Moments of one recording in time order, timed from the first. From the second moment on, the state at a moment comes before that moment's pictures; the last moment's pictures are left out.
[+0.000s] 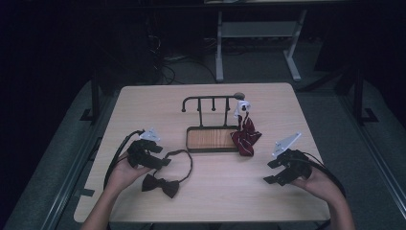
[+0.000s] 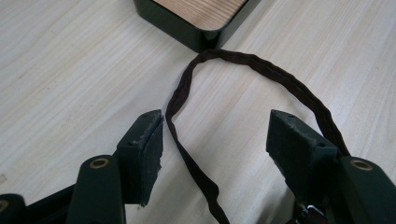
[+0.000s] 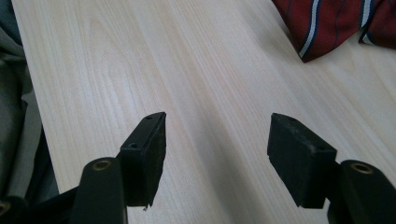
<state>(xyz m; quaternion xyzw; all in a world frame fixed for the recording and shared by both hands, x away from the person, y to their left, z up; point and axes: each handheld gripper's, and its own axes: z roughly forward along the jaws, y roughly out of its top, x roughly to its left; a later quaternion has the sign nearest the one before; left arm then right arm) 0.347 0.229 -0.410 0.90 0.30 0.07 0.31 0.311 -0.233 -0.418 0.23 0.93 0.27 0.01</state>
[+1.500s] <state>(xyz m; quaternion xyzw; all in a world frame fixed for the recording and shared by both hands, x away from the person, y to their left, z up) 0.393 0.208 -0.441 0.93 0.32 0.02 0.21 0.302 -0.237 -0.406 0.23 0.93 0.29 0.03</state>
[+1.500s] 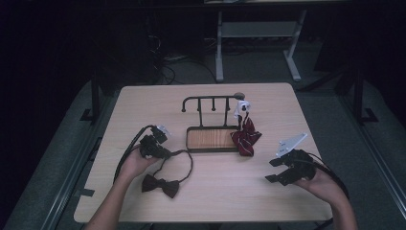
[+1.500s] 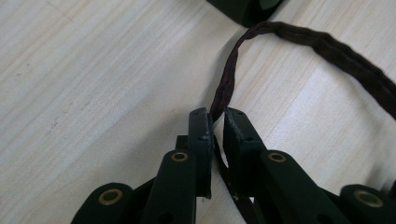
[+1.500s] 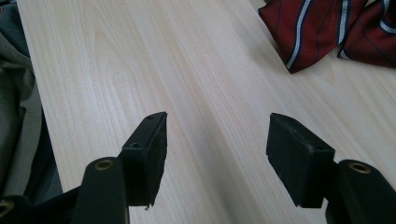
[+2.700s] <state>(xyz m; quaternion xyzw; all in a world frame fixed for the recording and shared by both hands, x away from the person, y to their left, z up) 0.367 0.227 -0.393 0.93 0.27 0.01 0.24 0.302 -0.240 -0.406 0.24 0.92 0.29 0.03</state>
